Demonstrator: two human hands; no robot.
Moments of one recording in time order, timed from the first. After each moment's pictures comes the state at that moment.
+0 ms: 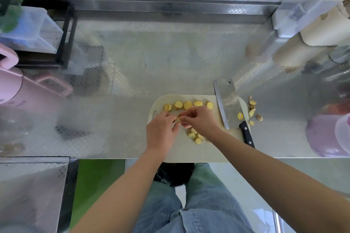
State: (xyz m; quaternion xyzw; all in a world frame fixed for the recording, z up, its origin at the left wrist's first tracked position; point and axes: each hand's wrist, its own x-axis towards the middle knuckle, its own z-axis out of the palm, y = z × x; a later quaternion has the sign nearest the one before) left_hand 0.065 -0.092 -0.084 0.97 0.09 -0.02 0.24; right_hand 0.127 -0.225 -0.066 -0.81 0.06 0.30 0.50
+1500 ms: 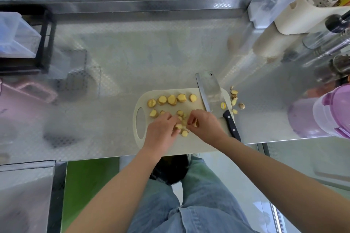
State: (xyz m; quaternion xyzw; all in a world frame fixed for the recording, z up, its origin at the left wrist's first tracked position) left_hand 0.052 -0.122 -0.087 0.97 -0.05 -0.05 0.24; right_hand 0.095 -0.293 -0.082 -0.92 -0.12 0.21 0.30
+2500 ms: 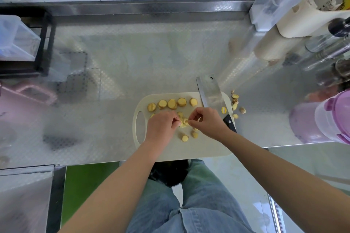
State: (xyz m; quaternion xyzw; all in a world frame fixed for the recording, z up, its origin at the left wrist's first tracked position) left_hand 0.083 -0.123 -0.082 0.96 0.01 -0.09 0.26; right_hand 0.121 -0.294 -0.071 -0.89 -0.04 0.27 0.38
